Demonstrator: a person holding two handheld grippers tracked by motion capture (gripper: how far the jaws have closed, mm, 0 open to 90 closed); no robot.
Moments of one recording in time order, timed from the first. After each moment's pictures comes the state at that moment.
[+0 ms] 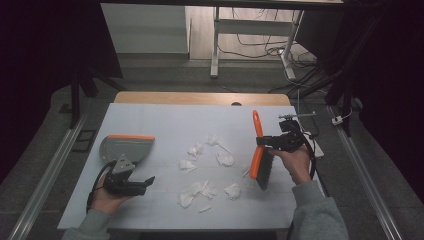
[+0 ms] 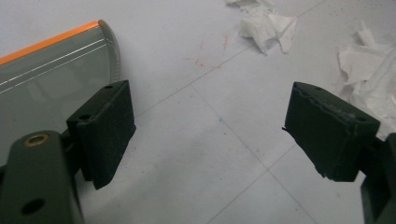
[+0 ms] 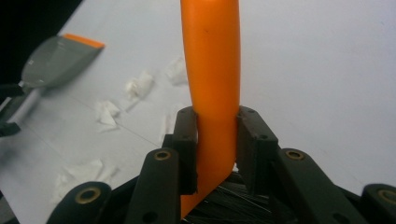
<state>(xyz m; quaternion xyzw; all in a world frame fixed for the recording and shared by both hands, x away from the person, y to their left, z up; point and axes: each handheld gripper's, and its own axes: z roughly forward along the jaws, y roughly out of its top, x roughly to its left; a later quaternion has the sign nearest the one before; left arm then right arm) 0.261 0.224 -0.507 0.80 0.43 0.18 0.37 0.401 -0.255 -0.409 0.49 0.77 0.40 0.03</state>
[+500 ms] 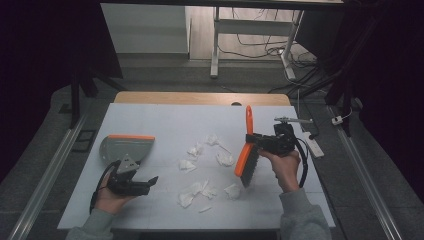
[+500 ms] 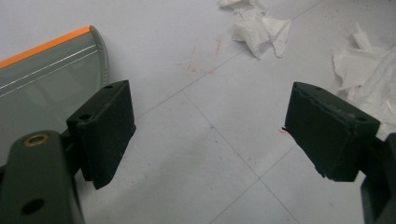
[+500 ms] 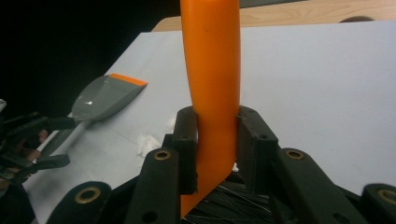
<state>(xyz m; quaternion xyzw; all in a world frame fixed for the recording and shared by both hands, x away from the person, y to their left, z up) 0.262 0.214 -0.506 0.81 0.43 0.18 0.36 0.382 -0.231 -0.412 0.47 0.73 0.49 0.03</state>
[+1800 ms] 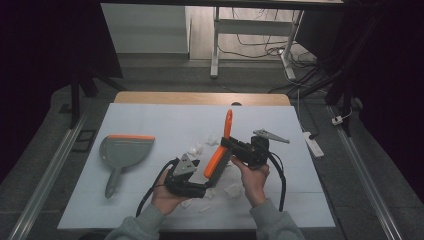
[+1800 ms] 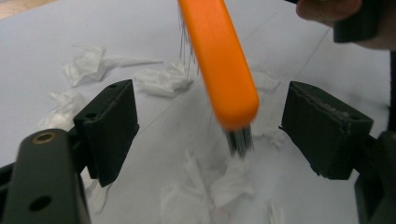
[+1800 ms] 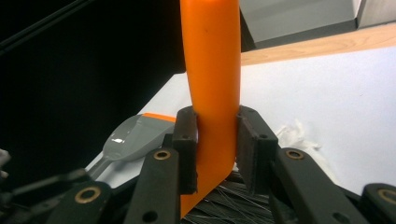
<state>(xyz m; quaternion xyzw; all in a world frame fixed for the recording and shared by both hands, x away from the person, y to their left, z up) 0.273 0.065 -0.484 0.81 0.33 0.14 0.47 0.352 -0.167 -0.447 0.45 0.66 0.60 0.05</state>
